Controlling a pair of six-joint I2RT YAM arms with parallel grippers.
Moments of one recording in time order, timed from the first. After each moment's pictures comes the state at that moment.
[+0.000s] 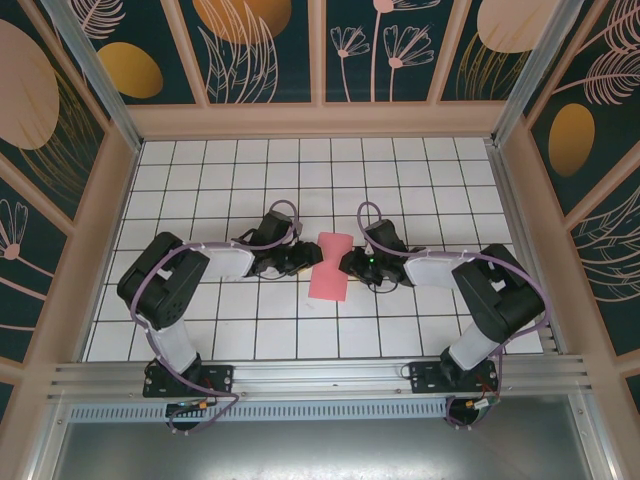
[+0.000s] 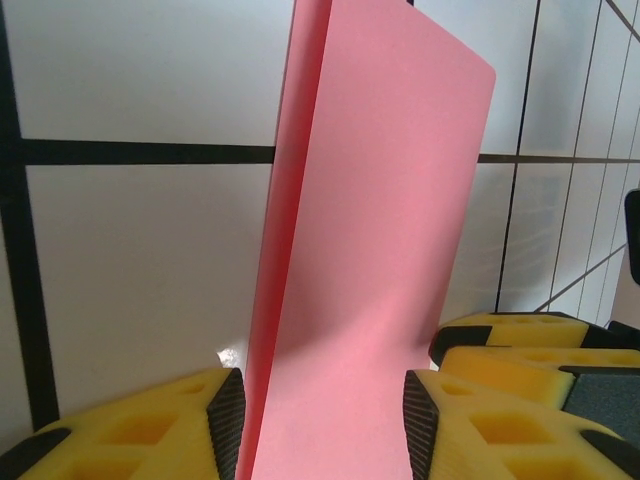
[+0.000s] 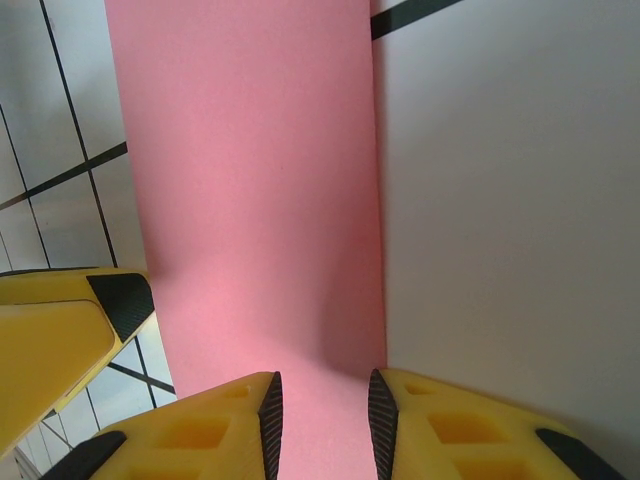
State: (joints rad) left arm -0.60 1.79 0.82 0.11 0.46 -0.92; right arm 0.60 1.61 0.65 0.04 -0.34 0.94
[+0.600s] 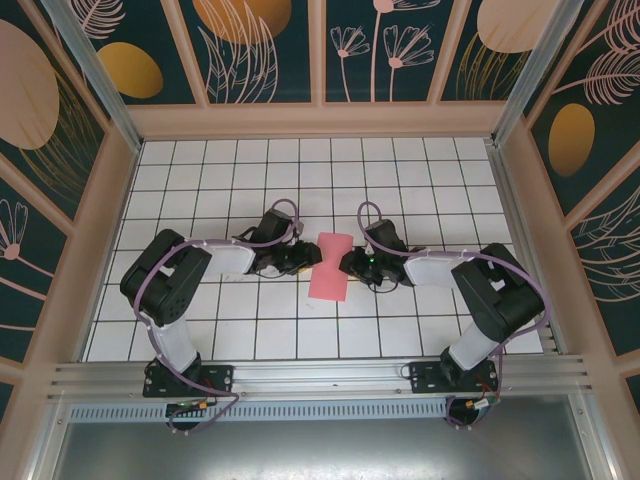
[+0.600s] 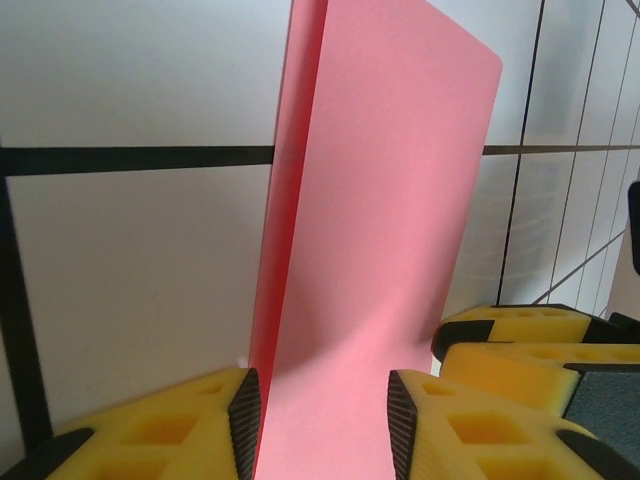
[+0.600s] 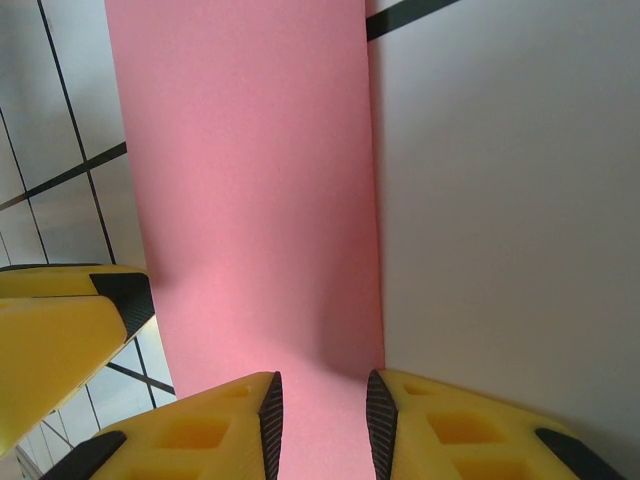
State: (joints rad) left arm -0.59 1.82 0.84 0.09 0.50 -0.89; right arm 0.59 1.62 0.65 0.04 -0.34 0.94
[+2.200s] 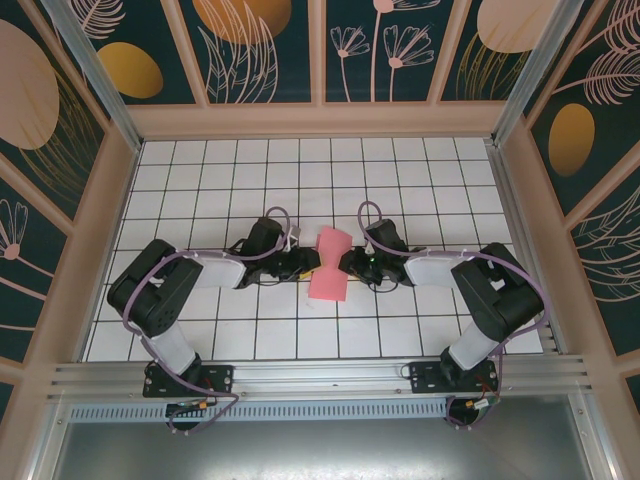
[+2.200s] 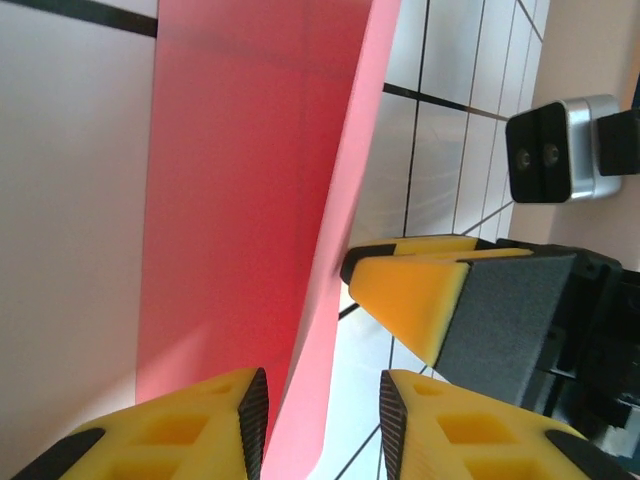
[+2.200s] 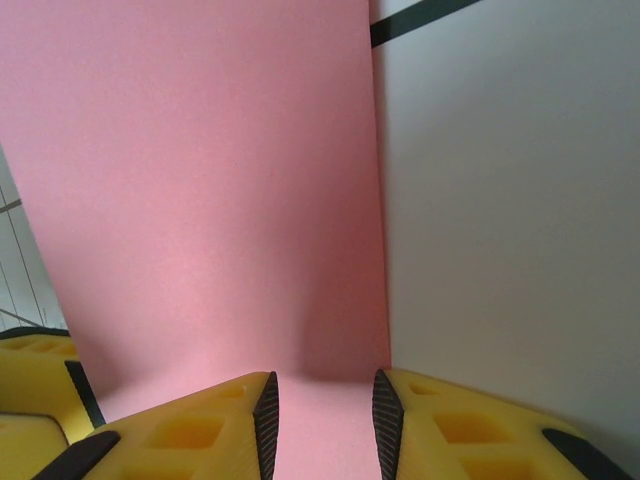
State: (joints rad) left arm -0.59 1.72 0.67 0.33 0.62 -1.04; right arm 0.59 1.62 0.65 0.07 -0.36 0.94
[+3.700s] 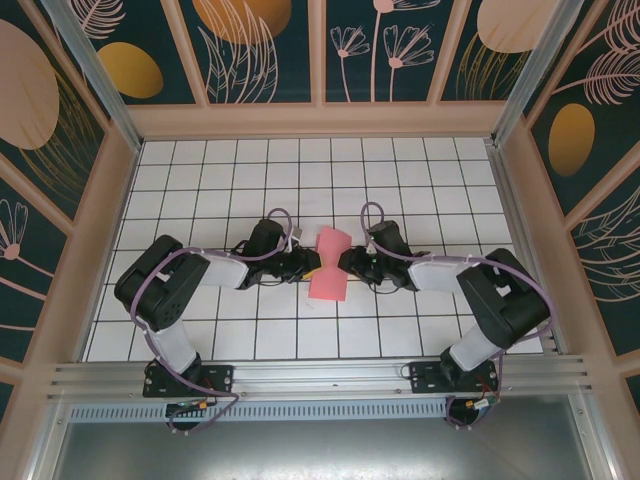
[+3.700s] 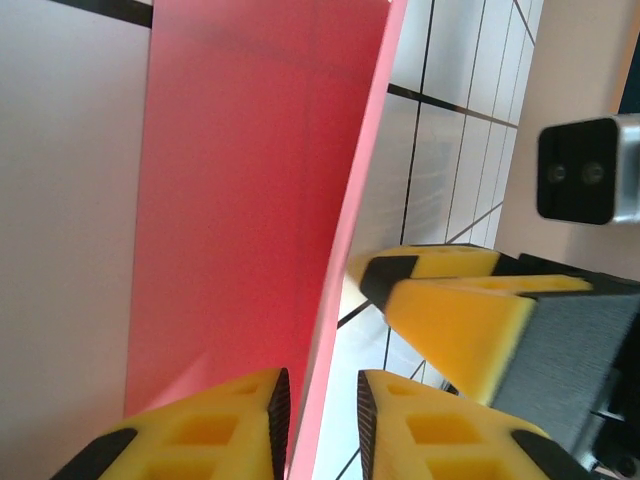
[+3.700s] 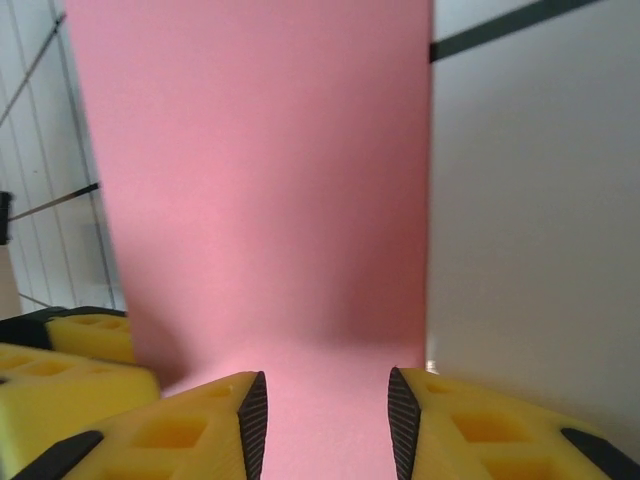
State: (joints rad) left arm -0.59 1.77 0.67 0.41 0.65 -1.09; right arm 0.59 1.55 0.60 0.14 -0.36 0.94
